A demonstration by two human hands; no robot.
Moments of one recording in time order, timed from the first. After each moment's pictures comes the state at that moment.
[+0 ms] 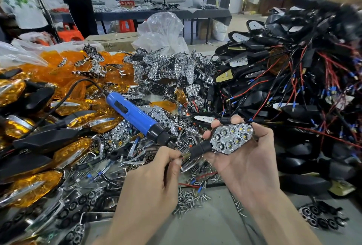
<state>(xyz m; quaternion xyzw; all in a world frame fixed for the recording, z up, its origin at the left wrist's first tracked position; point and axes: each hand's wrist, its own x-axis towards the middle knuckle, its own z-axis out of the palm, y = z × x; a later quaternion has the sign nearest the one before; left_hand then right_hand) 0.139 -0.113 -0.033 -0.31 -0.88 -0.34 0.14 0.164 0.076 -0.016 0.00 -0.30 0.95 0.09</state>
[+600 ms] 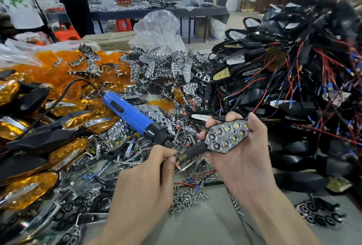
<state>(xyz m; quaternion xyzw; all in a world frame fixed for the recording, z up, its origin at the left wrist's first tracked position) 0.138 -0.112 -0.031 -0.30 -0.89 -0.29 0.20 0.165 0.072 -0.008 -0.01 -0.36 0.92 0.12</state>
